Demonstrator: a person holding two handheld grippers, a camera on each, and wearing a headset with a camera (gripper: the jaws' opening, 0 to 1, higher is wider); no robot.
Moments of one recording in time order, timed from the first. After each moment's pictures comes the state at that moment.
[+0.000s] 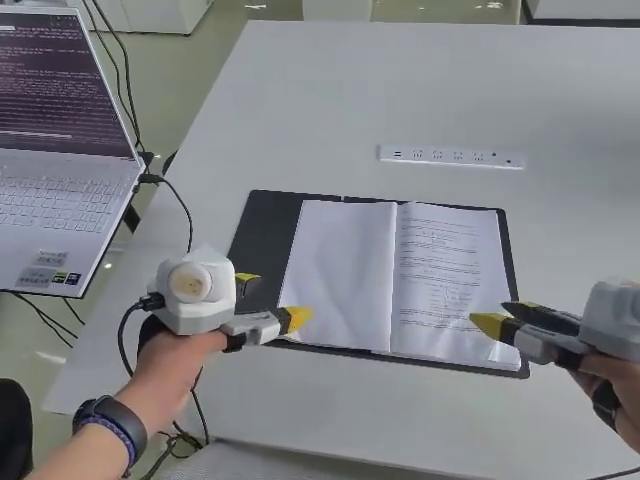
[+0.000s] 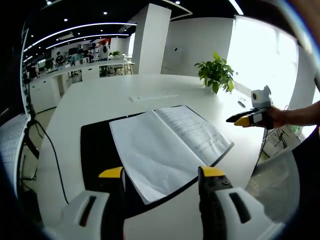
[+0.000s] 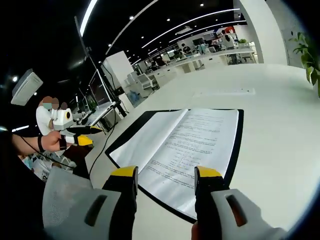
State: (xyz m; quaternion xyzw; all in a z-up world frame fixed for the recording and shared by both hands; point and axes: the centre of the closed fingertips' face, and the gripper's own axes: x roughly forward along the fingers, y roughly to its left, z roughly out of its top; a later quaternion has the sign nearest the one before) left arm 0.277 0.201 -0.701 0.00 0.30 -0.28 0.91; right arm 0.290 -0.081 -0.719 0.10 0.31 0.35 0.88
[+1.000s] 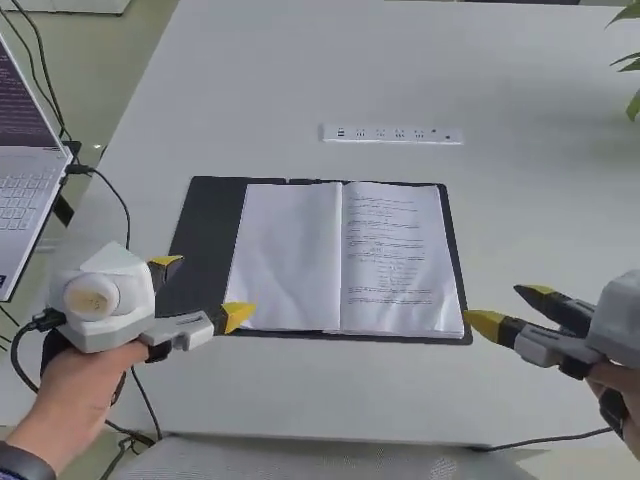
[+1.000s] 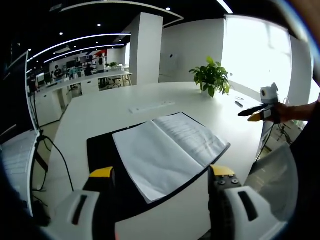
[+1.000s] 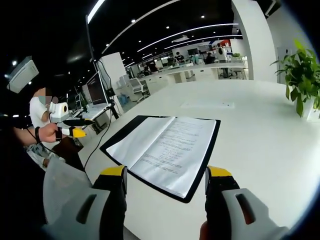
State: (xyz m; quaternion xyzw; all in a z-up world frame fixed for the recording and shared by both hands) left arm 0.259 0.203 -0.674 0.03 0.26 -0.28 0.92; right arm 0.245 -0.131 -0.686 0.06 0.28 0.31 0.91
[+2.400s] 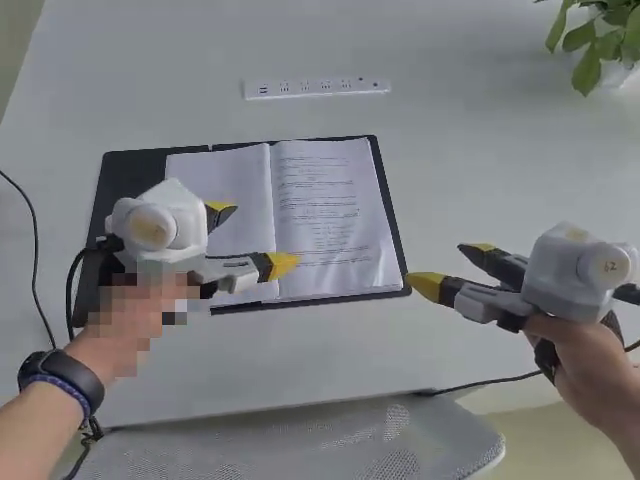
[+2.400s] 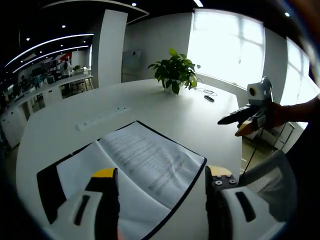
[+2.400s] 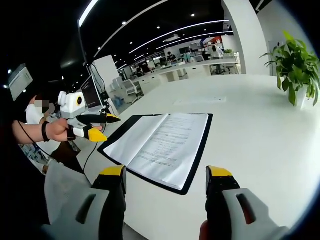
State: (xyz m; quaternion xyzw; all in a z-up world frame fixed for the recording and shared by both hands) left arm 0.295 0.029 -0.680 0.05 0.26 -0.43 0.86; right arm 0.239 -0.145 -0.694 0.08 0.29 0.28 0.91
